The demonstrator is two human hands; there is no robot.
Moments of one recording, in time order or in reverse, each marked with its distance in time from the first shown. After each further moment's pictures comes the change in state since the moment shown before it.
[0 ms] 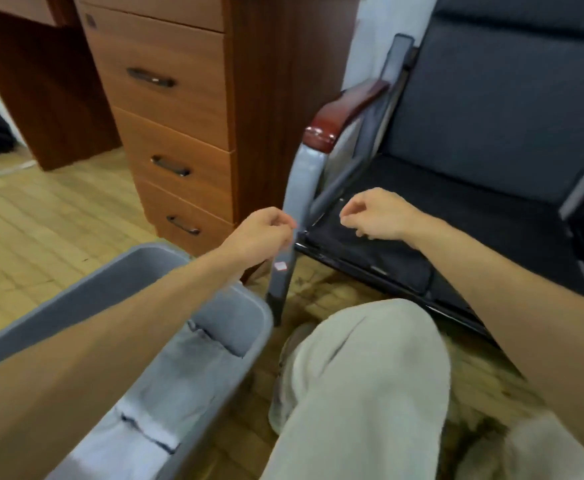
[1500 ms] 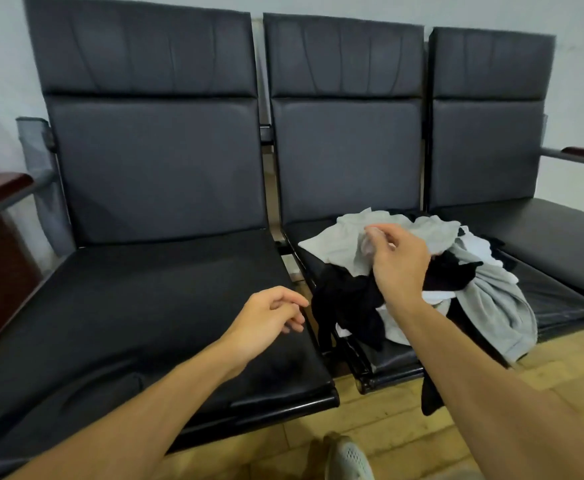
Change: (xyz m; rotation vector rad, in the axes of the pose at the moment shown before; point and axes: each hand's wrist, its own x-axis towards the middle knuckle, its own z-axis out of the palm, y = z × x) left_hand 0.038 0.151 0.376 -0.034 -0.756 0.405; right_hand -0.204 0.328 -0.131 0.395 1.487 0.423
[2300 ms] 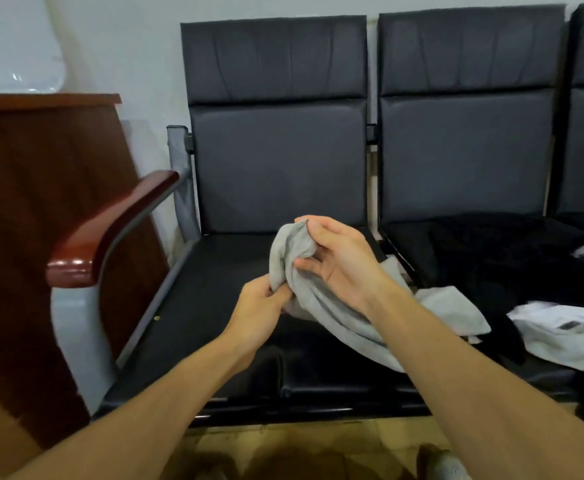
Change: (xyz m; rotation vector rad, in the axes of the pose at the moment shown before) left_hand -0.074 -0.032 -0.138 -0.089 0.396 0.042; right_hand -0.104 -0.121 0.156 0.866 -0.867 0.457
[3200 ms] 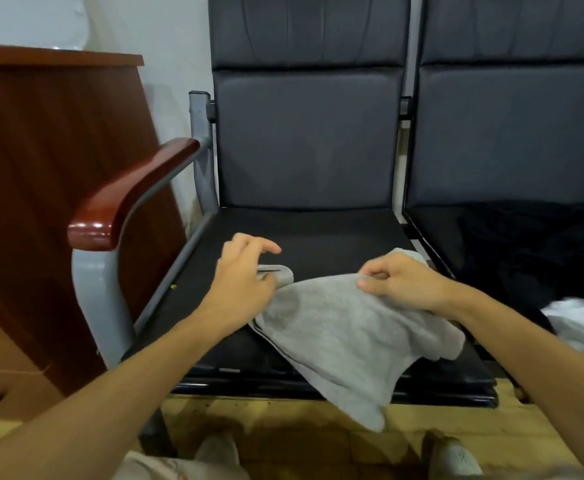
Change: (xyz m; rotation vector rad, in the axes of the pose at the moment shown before) left_hand 0.003 -0.014 -0.047 0.671 0.111 0.185; right_hand -0.014 0.008 -0.075 -1.174 -0.256 0.146
